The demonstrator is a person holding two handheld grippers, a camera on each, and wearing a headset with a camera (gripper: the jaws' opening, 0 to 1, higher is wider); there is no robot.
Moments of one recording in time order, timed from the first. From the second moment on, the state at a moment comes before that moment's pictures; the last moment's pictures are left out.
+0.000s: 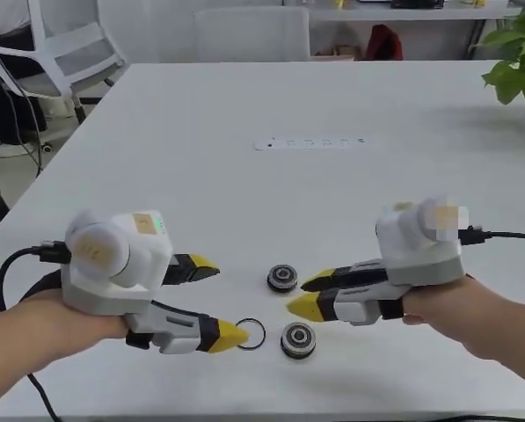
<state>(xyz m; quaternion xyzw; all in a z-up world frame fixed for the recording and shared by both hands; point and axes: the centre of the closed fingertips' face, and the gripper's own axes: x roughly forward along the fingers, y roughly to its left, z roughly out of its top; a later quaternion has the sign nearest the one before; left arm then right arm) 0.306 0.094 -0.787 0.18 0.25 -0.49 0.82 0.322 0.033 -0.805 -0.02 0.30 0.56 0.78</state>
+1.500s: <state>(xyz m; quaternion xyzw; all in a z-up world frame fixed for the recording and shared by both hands) 0.311 0.058 -0.810 0.18 0.28 -0.50 0.80 0.303 0.007 -0.836 -0.06 0.30 0.59 0.75</state>
